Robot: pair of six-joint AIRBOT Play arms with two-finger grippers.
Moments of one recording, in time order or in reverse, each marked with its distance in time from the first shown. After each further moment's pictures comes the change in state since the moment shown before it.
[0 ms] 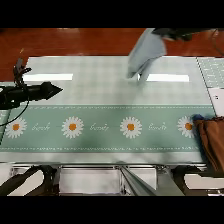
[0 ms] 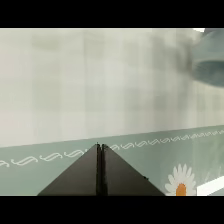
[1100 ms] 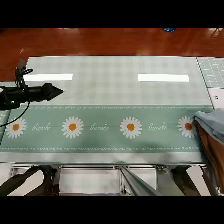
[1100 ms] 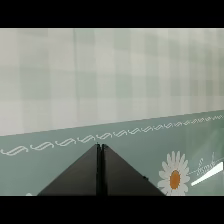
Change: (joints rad) left arm -0.002 0.000 0.000 0.000 -0.040 0.002; right arm -1.170 0.658 -0.691 -0.620 0.488 0.055
